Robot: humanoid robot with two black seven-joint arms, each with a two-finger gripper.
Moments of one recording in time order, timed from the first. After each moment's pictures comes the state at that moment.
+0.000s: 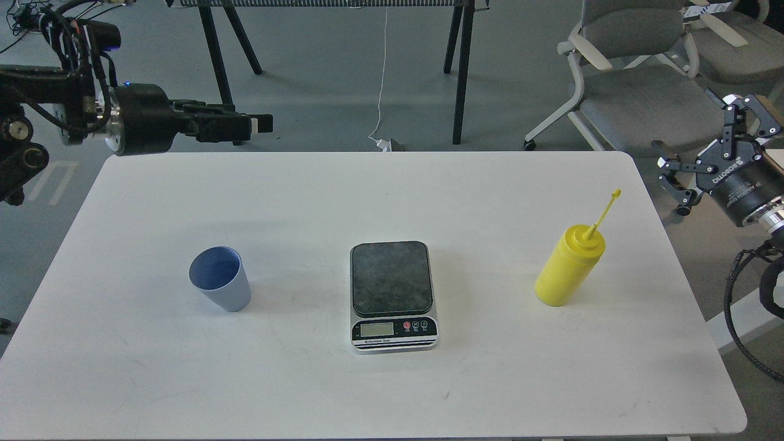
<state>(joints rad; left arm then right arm) -1.06 0.83 -0.44 -1.20 1.70 -0.49 -0.49 0.48 -0.76 0.81 0.98 -0.08 0.49 0.33</state>
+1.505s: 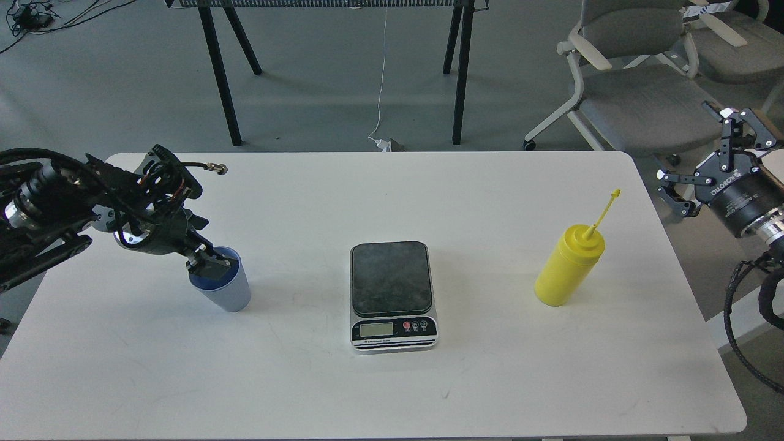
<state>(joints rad) -1.07 0.73 -0.06 -1.10 2.15 -0.49 -0.49 0.45 -0.76 0.81 0.98 -0.08 0.49 0.33</state>
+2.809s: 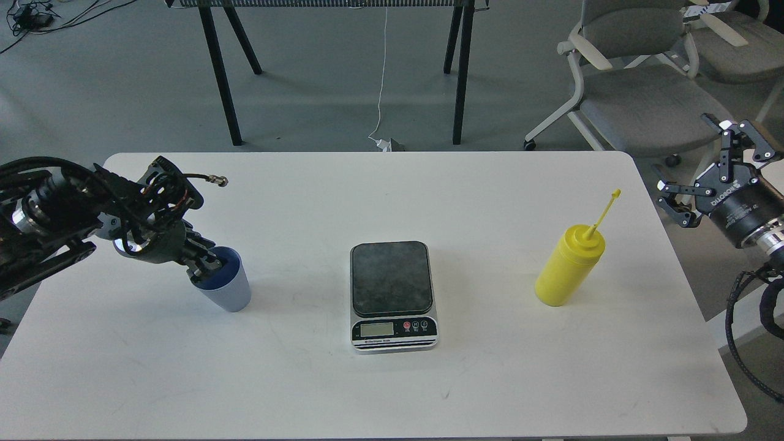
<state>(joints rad) -1.07 0.70 -0.01 -1.05 2.14 -0.47 -0.49 0.42 -0.76 0.81 0.98 -0.08 0.49 0.33</state>
